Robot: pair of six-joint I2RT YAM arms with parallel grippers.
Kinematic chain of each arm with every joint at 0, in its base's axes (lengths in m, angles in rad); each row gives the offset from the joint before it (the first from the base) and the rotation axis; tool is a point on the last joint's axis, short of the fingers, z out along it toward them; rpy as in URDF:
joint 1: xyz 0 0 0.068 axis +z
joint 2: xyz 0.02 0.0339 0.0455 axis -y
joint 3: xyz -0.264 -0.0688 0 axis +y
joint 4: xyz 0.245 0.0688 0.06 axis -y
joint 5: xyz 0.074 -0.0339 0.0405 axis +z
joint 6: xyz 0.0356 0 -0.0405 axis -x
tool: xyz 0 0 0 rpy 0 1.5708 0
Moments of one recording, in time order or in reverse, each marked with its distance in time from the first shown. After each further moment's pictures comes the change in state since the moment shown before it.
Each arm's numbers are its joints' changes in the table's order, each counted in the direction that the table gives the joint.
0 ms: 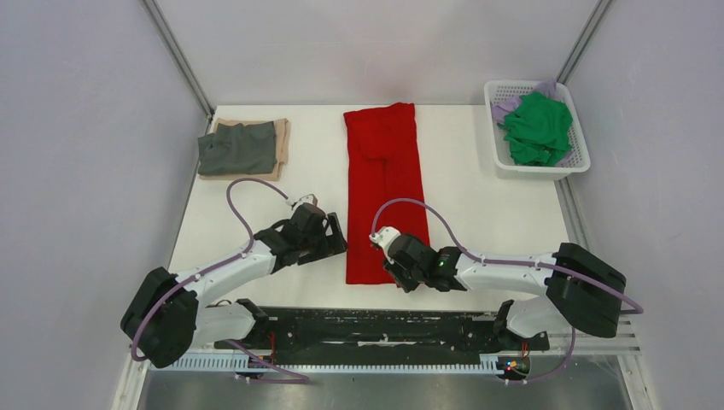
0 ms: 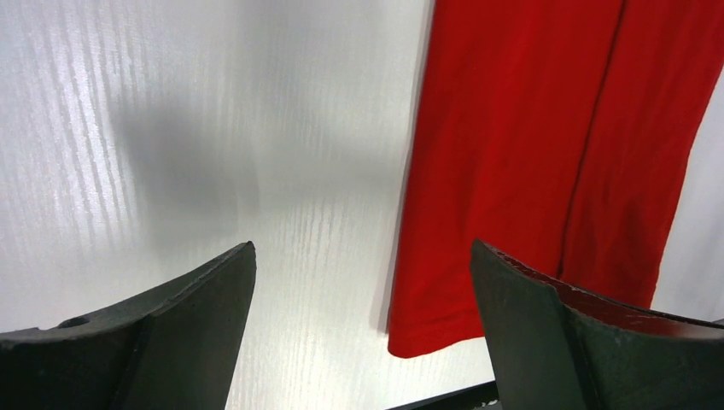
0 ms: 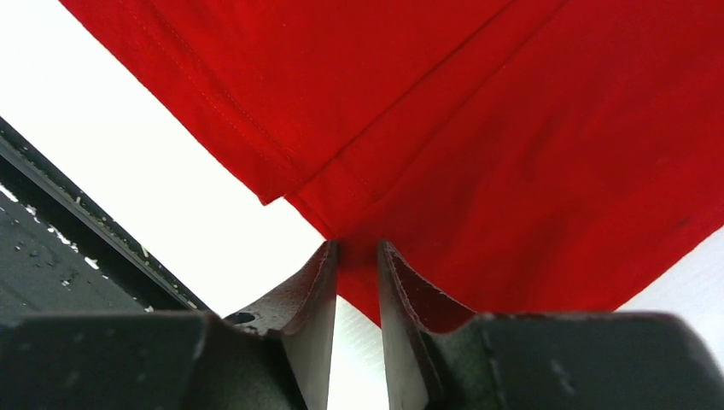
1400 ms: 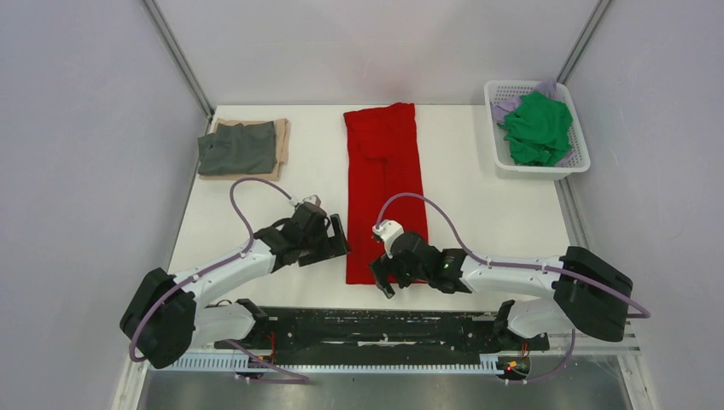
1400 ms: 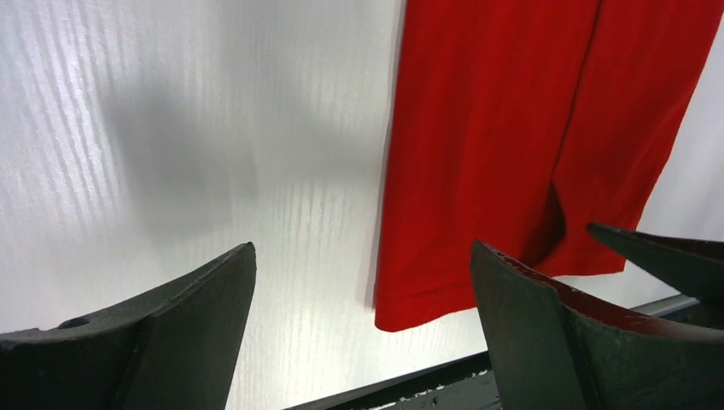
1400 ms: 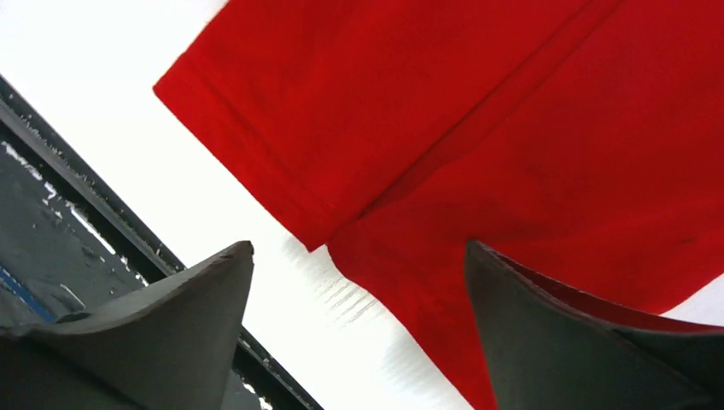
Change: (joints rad) left arm -0.004 0.005 -0.027 -0.055 -0.041 -0.004; right arm 0.000 0.031 0.038 0.155 0.013 -0.104
